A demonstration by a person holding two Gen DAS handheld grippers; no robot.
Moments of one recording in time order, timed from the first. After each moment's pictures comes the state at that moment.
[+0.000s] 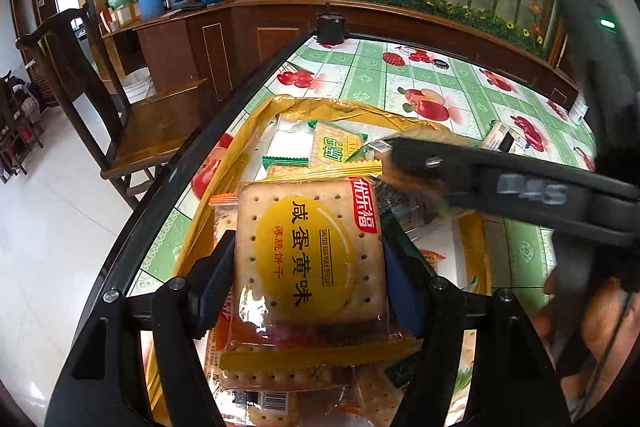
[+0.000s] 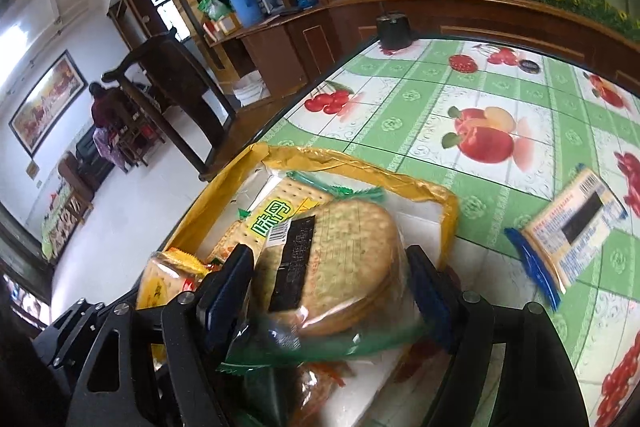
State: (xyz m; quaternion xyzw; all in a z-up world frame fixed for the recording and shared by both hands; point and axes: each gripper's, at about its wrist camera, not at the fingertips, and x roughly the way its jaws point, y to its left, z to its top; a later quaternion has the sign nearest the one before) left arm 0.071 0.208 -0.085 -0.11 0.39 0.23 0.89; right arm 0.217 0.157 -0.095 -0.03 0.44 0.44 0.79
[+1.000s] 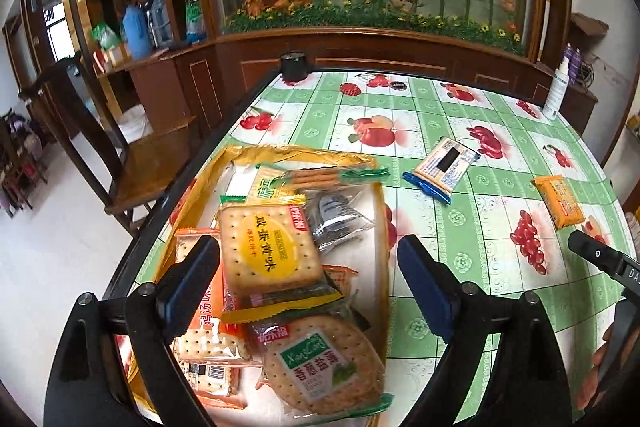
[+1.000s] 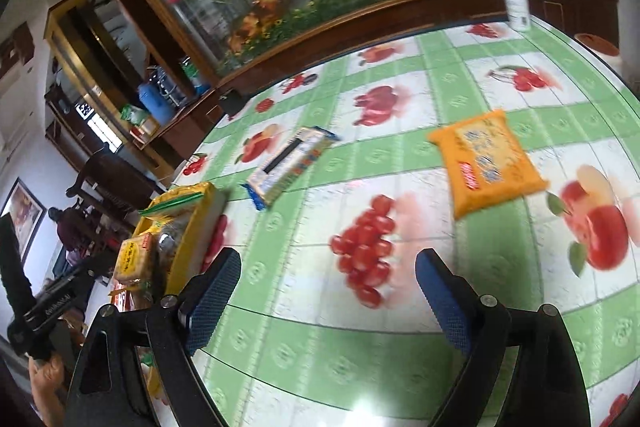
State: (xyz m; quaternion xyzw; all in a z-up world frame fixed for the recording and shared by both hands) left arm 0.076 0.138 -0.039 -0.05 0.36 0.22 0.90; right arm 0.209 -0.119 -0.095 0.12 0.42 0.29 0.85
